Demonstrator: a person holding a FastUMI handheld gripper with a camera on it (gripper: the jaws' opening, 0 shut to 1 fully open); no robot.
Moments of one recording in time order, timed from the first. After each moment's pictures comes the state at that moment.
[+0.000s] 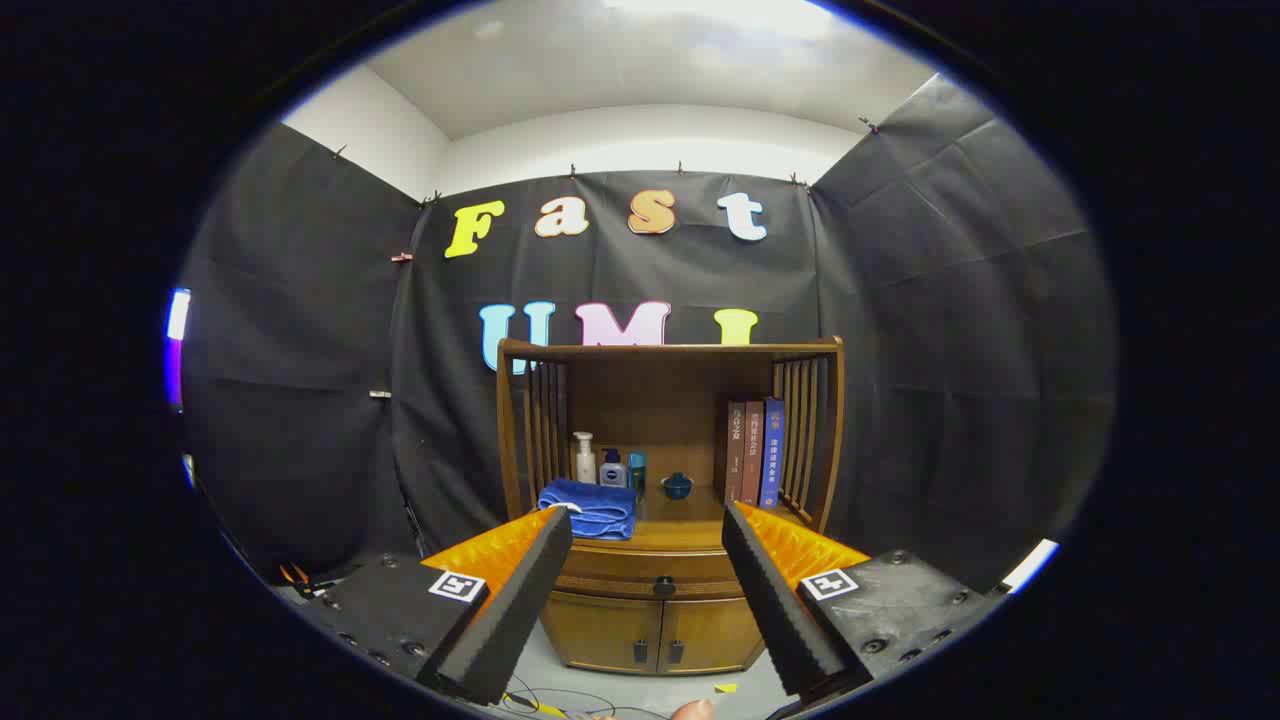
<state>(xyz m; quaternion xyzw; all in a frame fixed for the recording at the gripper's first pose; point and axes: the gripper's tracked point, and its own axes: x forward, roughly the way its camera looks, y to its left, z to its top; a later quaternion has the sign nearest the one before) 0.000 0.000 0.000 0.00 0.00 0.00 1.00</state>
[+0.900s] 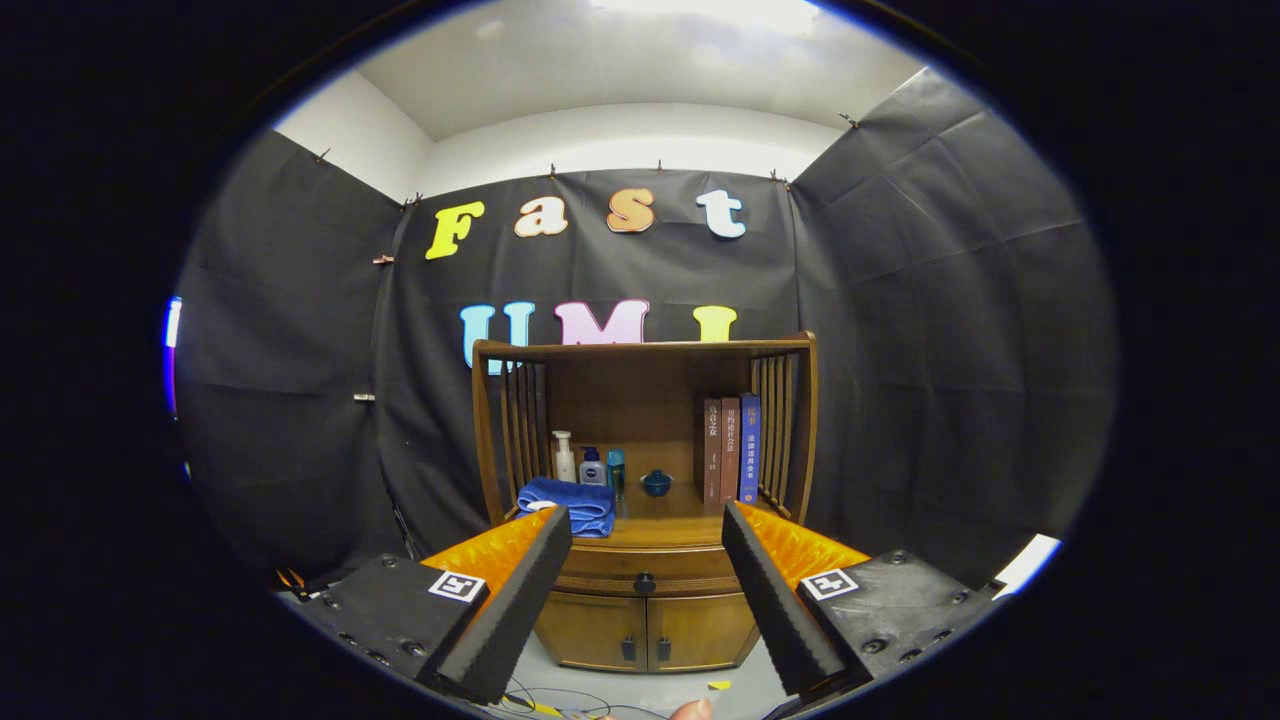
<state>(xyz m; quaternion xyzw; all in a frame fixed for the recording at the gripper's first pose) 0.000 -0.006 -0.003 0.01 0.00 -0.03 1.00</state>
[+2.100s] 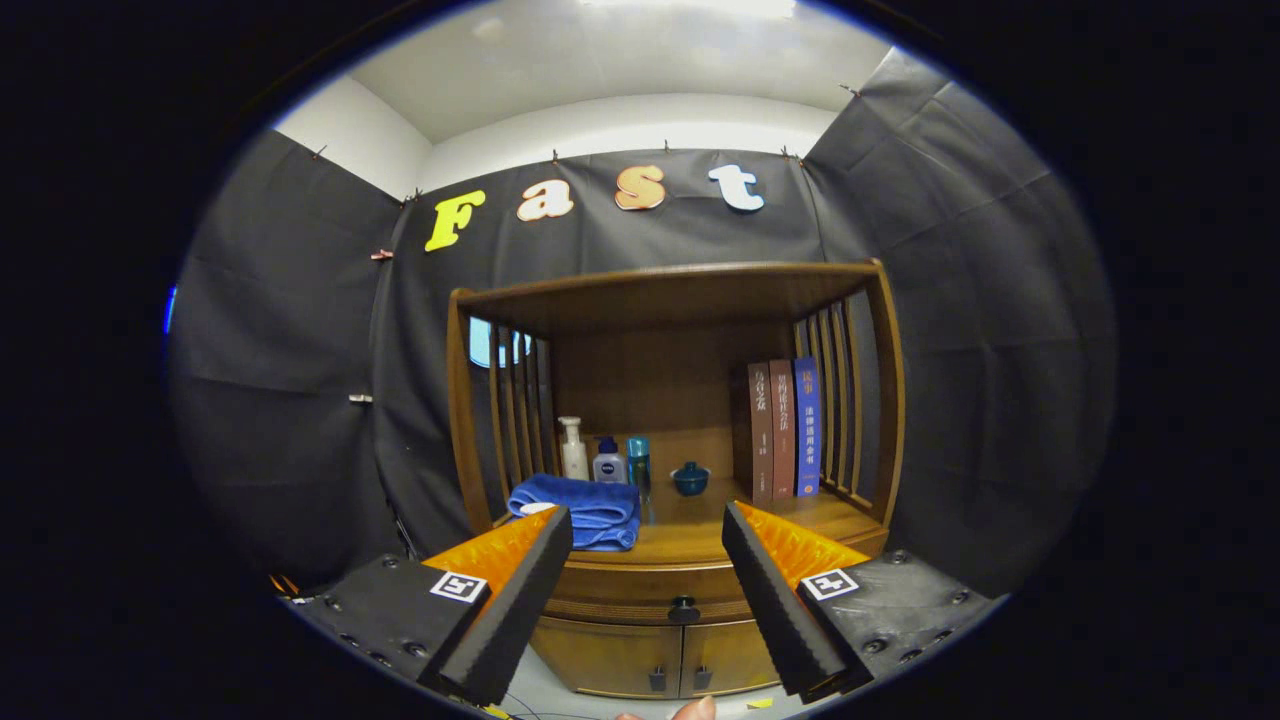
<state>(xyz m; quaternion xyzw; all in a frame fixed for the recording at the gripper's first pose) 0.139 0.012 -0.122 0.04 0.00 0.00 1.00</state>
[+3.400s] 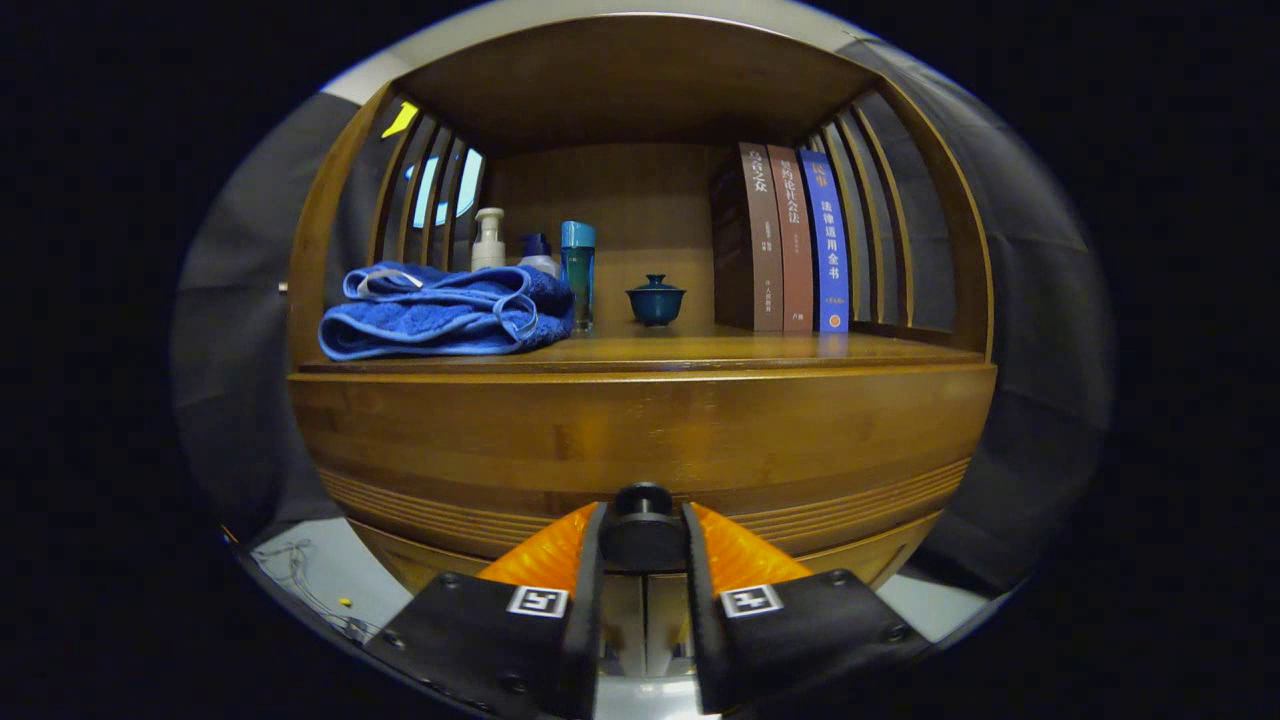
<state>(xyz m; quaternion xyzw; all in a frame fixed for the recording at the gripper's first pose) 0.265 -0.026 -0.356 -0.01 0.12 -0.05 0.99</state>
